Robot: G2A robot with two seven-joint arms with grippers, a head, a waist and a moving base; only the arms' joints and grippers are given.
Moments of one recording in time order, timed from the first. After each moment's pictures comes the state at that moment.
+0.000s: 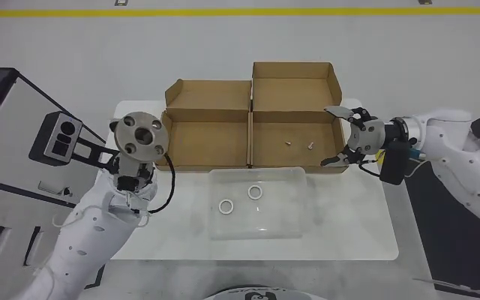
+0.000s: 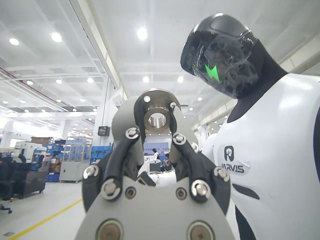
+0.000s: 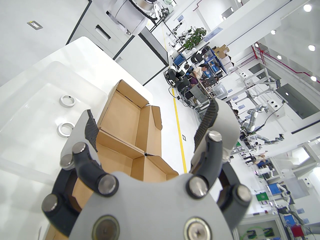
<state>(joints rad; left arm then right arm) 1.30 -0.93 -1.17 -2.02 0.64 -1.01 0.81 -0.83 -0.53 0.86 -1.60 -1.71 -0.66 -1.10</state>
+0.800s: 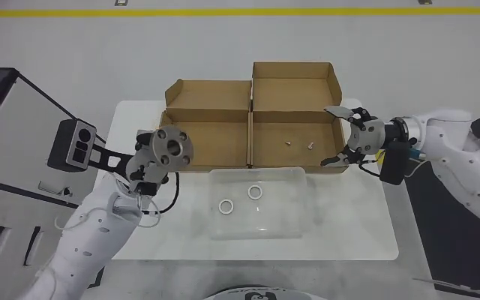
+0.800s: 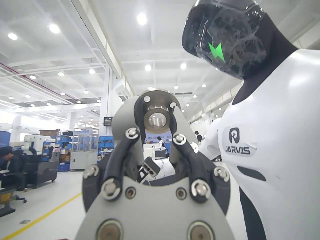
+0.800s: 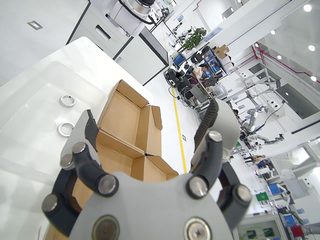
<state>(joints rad) 1.31 -0.94 -1.17 -1.98 0.82 -1.01 0.78 -0.83 -0.53 0.86 -1.60 -1.71 -0.66 -1.10</state>
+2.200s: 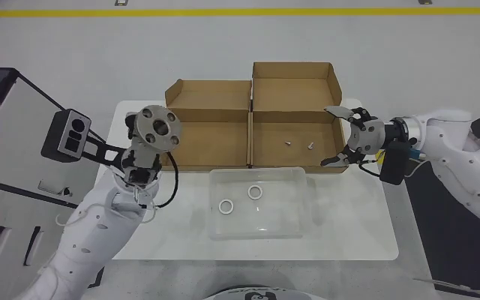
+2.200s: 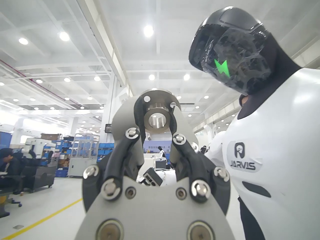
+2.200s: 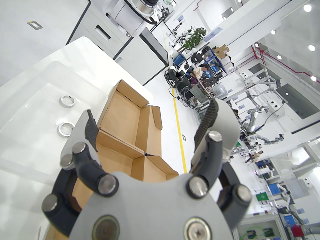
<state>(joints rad) 1.29 -0.95 -1.17 -1.97 0.67 -0.93 0.70 -0.83 -0.53 0.86 -1.60 -1.71 -0.66 -1.10</state>
